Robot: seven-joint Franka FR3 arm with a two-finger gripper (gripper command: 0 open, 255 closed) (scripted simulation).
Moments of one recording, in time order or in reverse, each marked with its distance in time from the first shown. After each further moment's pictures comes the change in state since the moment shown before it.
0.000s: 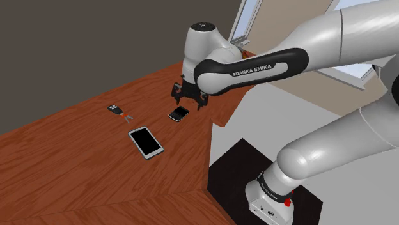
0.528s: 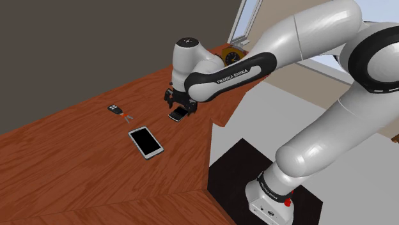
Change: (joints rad) arm -0.075 0.246 0.065 0.069 -0.187 0.108 0.322
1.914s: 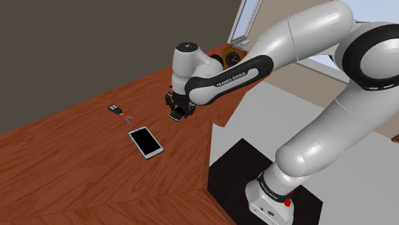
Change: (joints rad) arm -0.005 0.033 -0.004 -0.011 -0.039 0.036 0.027
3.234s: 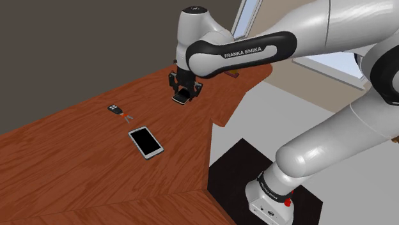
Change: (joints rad) arm 0.013 -0.174 -0.024 0.117 0.174 -0.235 -0.165
